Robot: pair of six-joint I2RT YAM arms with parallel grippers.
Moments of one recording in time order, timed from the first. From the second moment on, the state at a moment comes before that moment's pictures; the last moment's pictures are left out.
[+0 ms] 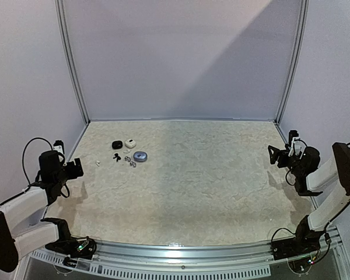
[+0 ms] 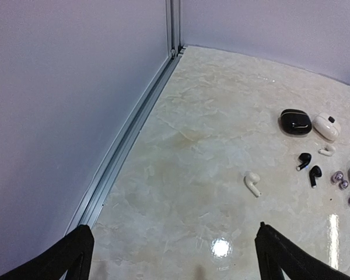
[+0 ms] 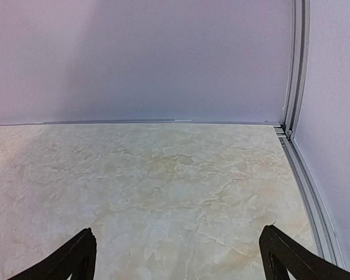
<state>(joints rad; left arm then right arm) 0.06 0.88 0.26 0.16 -0.24 -0.09 -0.14 1.57 0.30 1.14 -0.33 0.06</state>
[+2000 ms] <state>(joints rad) -0.39 2.57 2.34 -1.32 0.06 0.99 0.55 1.52 1.09 0.06 -0.32 0.06</state>
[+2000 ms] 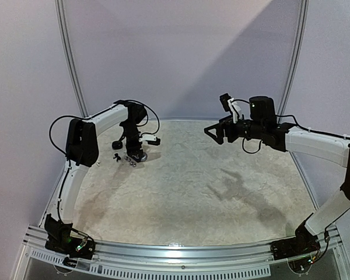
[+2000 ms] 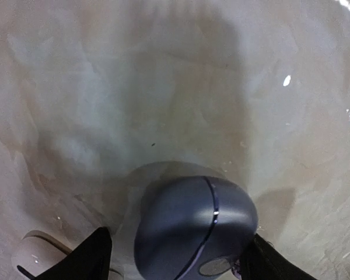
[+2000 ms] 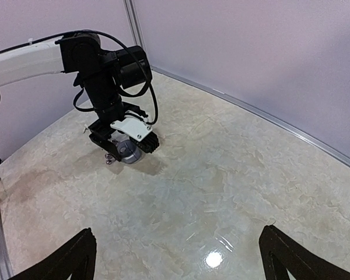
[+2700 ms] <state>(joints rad) -0.42 2.47 2.24 -1.22 0.07 0.91 0.55 1.57 1.27 -0.06 -0.26 0.11</state>
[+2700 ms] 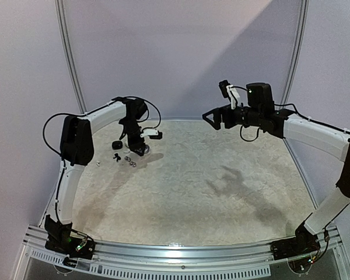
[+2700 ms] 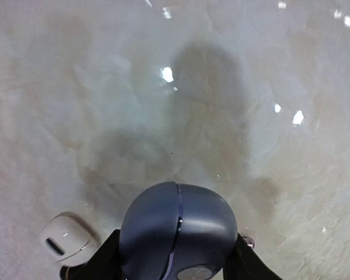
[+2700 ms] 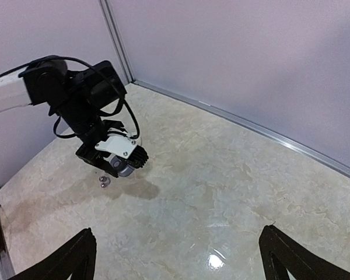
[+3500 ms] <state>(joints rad) -0.72 1.41 1.32 -0.41 -0.10 1.09 0.82 1.85 1.72 -0.15 -0.38 0.55</state>
